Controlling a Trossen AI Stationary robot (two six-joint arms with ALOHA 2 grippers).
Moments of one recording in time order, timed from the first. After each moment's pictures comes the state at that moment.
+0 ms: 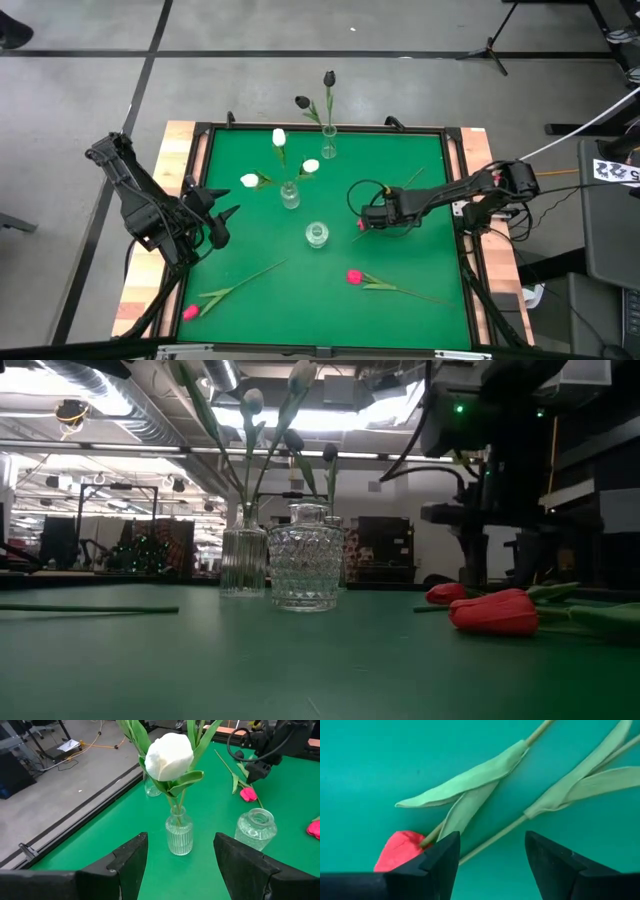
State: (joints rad) left arm -0.84 1.11 1.10 -1.53 -1.11 -1.45; right arm 0.10 1.62 0.91 -0.78 0.24 1.71
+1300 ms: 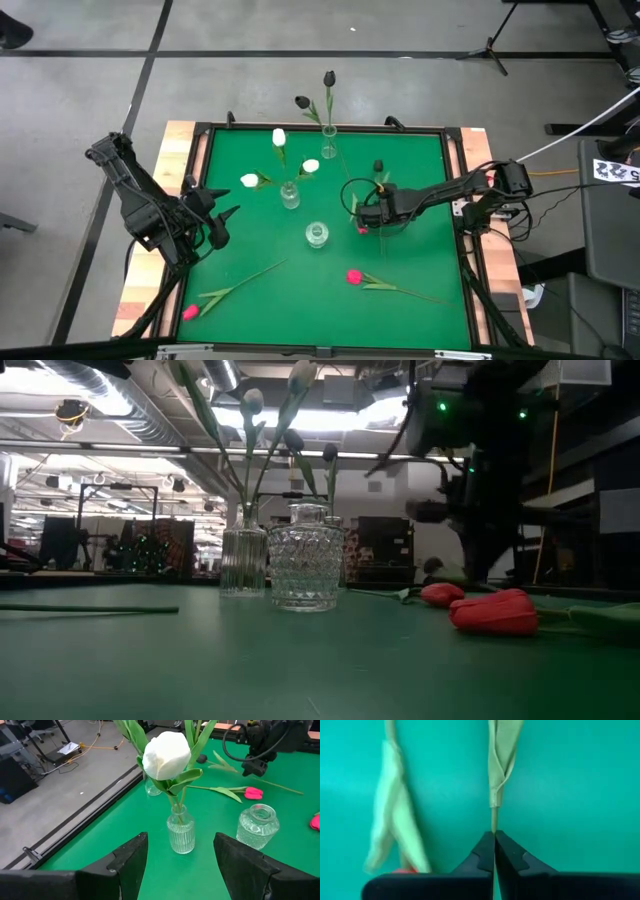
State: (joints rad) left arm -0.84 1.11 1.10 -1.53 -1.10 -1.41; right arm 0.10 1.67 0.97 -0.80 0.34 1.63
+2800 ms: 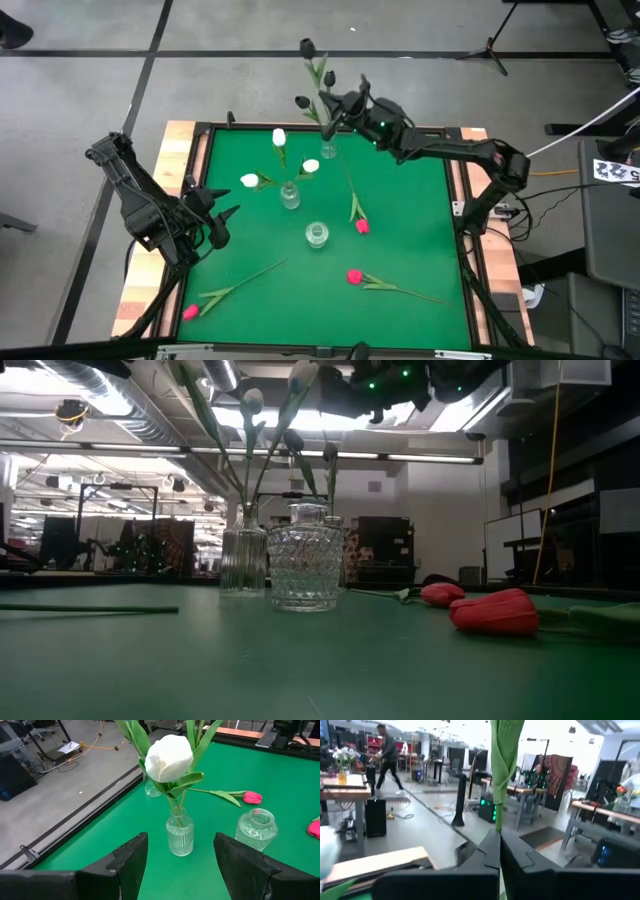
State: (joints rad) left arm -0.84 1.12 1.10 -1.53 -1.11 -1.44; right arm -0.36 1.66 1.28 0.52 0.24 -0.17
